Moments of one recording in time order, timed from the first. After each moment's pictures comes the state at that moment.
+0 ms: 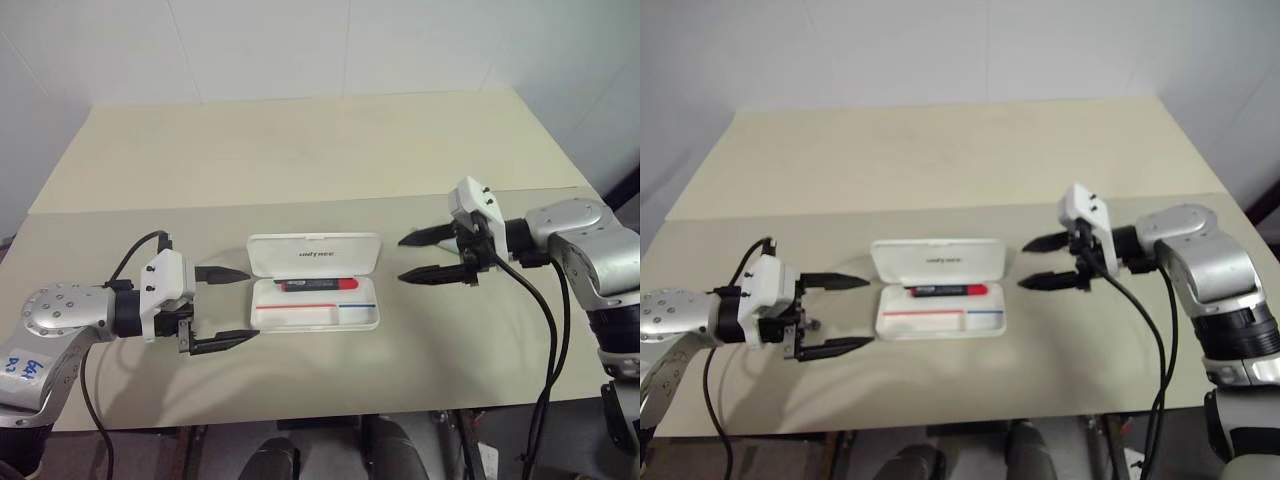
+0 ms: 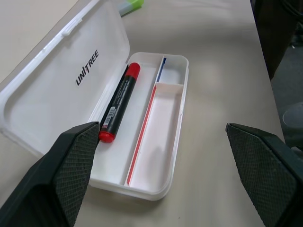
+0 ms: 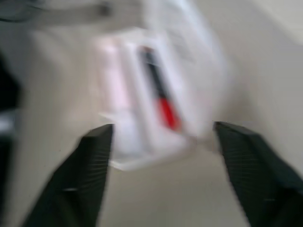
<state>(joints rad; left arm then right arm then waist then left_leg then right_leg) -0.11 0.90 0.20 -0.41 -0.54 0.40 -1.06 -0.77 -0.86 0.15 0.12 0.36 0.54 1.33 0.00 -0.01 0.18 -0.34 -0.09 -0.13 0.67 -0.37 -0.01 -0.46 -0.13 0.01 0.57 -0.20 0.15</state>
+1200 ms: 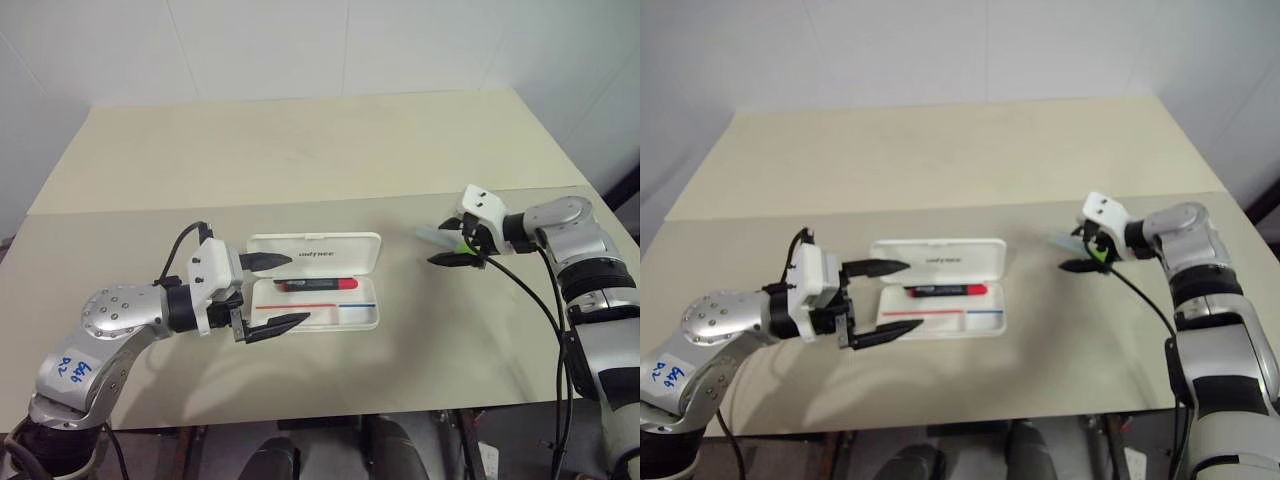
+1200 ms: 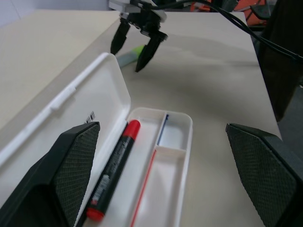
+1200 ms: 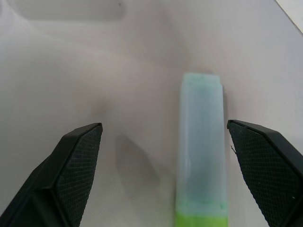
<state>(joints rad) -0.22 0.72 0.07 -0.57 -0.57 0.53 -0.80 -1.05 -0.73 0.22 1.03 -0.07 0.00 1.24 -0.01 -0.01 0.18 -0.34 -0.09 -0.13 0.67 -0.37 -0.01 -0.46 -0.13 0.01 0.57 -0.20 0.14</state>
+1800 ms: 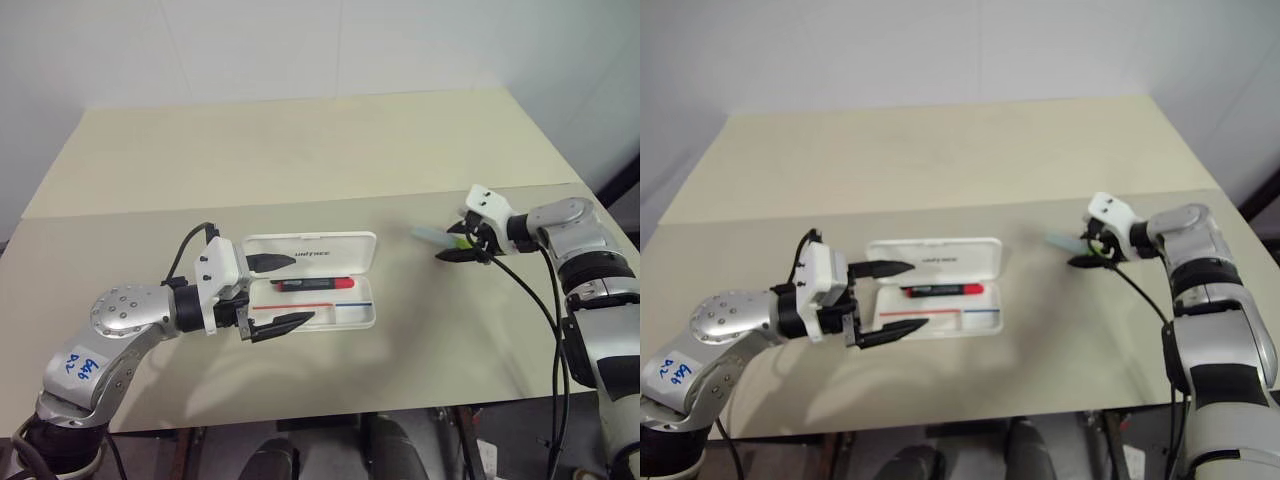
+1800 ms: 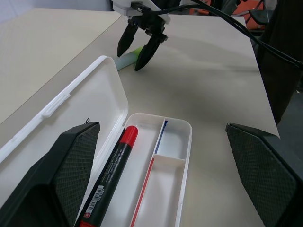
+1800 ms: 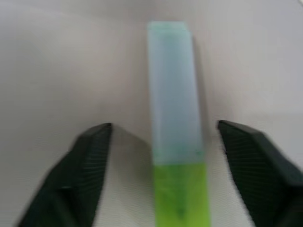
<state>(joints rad) -0.22 0.72 0.06 -0.57 -0.57 0.56 -0.79 -1.12 -0.70 0.22 1.19 -0.13 -0.02 1.21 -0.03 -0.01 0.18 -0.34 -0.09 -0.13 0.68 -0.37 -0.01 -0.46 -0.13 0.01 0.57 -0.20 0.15</state>
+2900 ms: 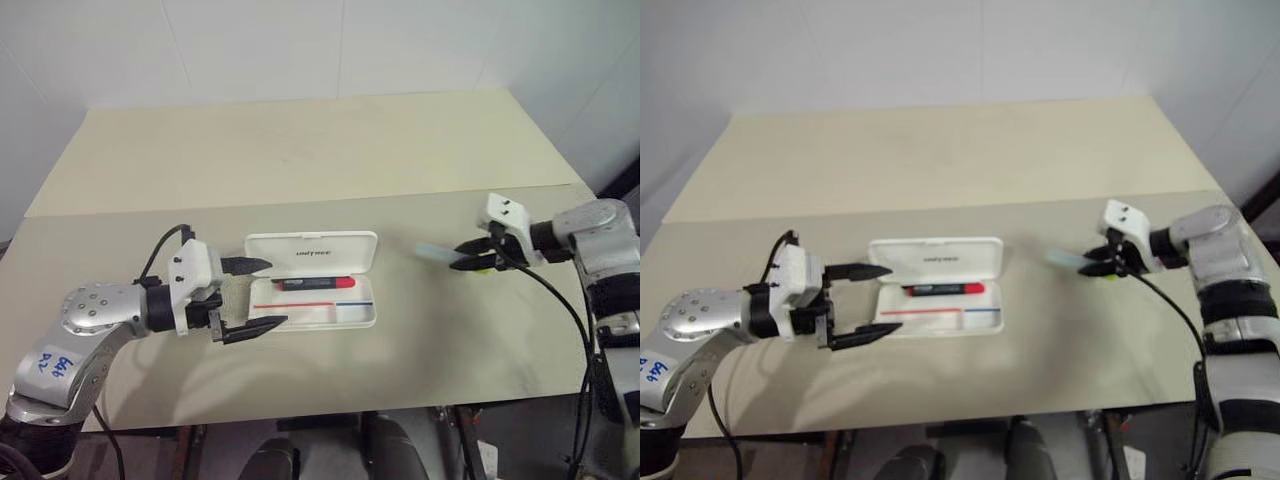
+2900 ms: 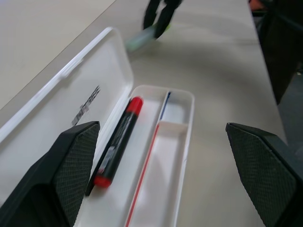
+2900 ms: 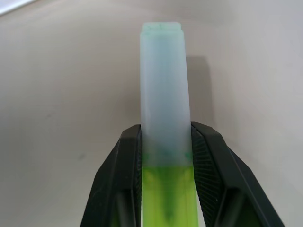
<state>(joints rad) -0.17 0.80 0.14 -0.49 -0.56 0.49 -0.92 -0.87 -0.86 0.14 0.64 -0.02 0.23 1.45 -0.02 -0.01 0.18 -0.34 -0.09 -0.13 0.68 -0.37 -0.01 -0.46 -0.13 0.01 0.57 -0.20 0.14</state>
